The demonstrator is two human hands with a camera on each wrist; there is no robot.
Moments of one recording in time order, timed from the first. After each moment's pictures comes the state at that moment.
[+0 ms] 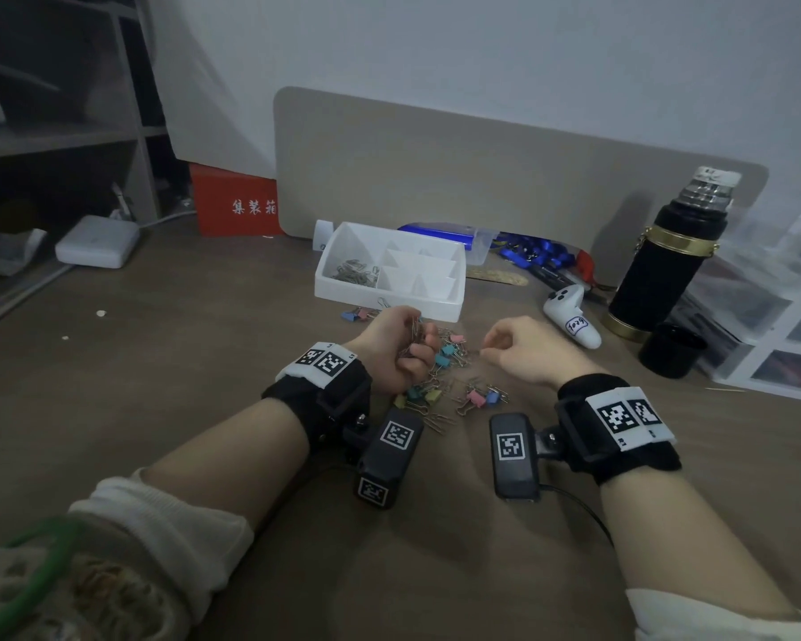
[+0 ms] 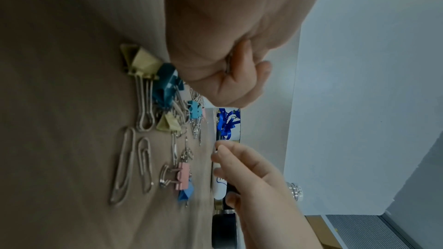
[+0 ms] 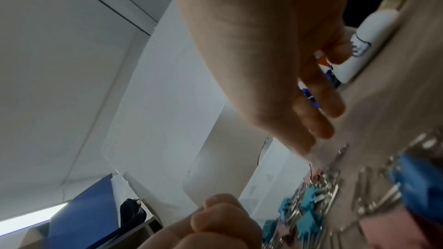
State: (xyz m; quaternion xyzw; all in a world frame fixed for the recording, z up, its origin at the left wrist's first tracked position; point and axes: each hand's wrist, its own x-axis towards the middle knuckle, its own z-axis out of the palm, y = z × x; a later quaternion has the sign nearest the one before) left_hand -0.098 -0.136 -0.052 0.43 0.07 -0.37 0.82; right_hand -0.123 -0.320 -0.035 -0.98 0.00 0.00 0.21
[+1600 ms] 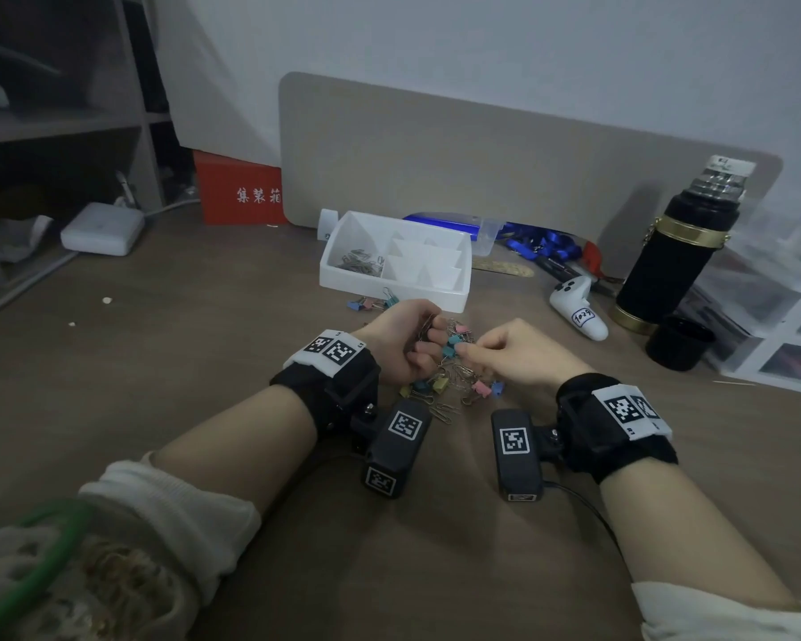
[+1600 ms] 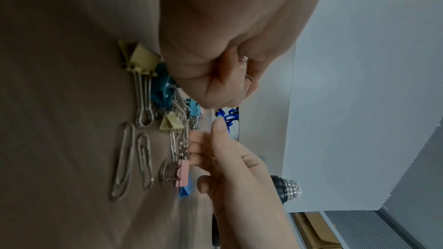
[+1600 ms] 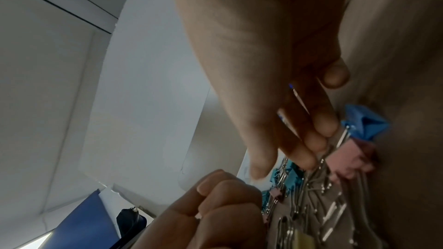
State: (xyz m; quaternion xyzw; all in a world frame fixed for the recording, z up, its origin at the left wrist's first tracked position) left_hand -0.101 -0.139 -0.051 0.51 0.06 -0.37 0.78; right_hand -0.122 -0.312 -0.058 -0.93 -0.05 0.04 0.35
